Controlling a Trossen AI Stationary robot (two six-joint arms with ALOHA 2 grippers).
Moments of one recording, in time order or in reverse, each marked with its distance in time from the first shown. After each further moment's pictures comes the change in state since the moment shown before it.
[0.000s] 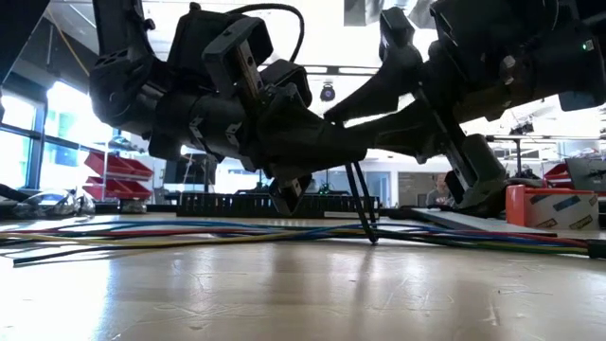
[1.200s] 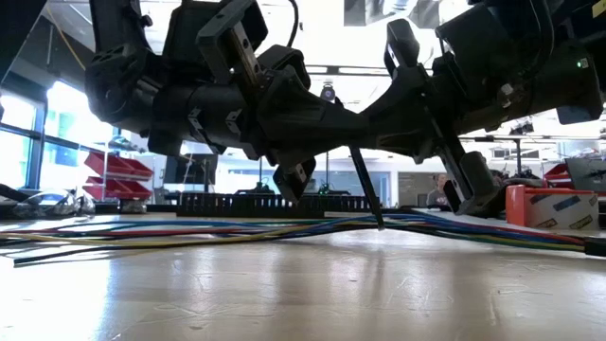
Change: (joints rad) left arm -0.019 -0.002 0.000 0.049 -0.006 0.023; right arm -0.036 0.002 -0.063 0.105 -0.012 -0.087
